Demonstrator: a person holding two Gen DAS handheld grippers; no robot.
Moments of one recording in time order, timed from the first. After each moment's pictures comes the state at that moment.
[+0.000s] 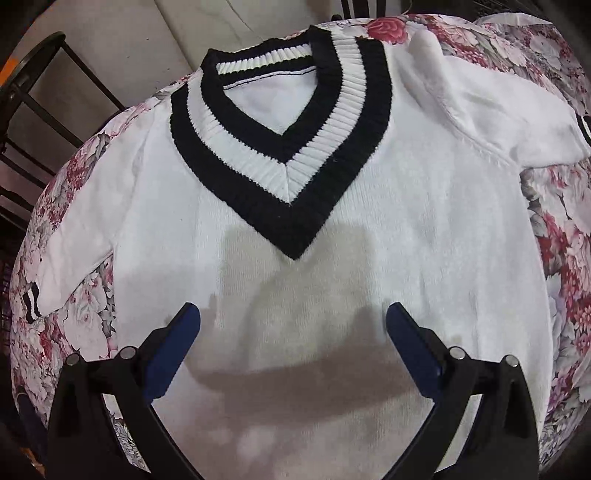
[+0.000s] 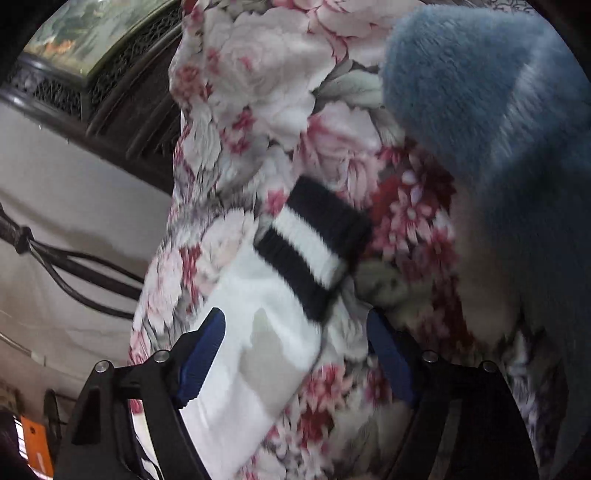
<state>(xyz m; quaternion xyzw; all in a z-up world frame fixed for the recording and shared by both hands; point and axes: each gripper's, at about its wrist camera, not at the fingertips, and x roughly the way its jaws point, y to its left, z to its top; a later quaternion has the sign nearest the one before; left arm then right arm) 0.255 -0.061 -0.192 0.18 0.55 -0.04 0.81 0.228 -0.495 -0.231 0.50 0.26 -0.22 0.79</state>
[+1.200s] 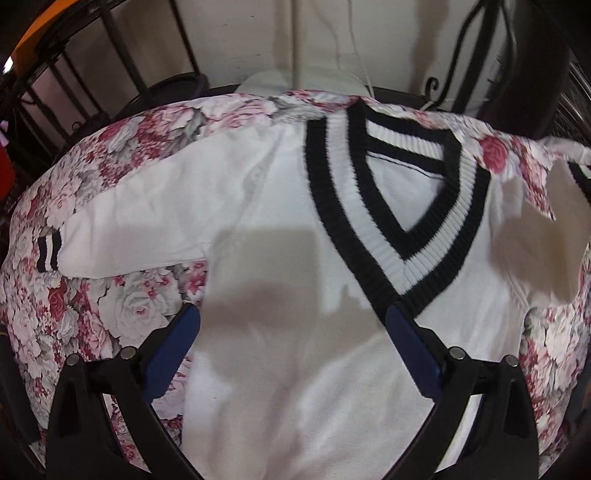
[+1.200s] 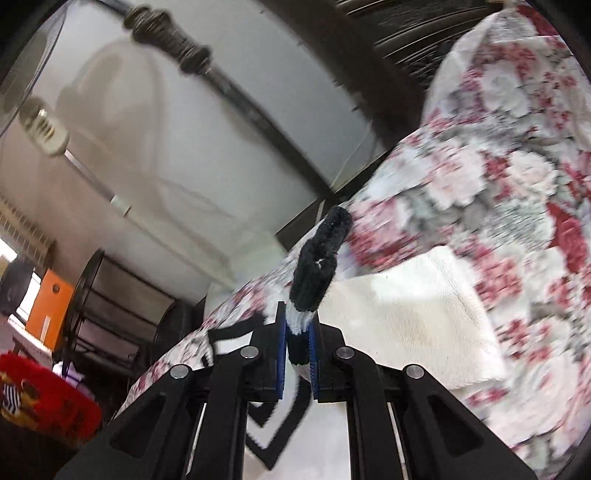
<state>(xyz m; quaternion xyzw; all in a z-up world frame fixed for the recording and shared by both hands) 0.300 0.041 -0.124 0.02 0.55 0.05 0.83 0.320 -0.238 -0.105 0.37 0.31 0.00 0.88</state>
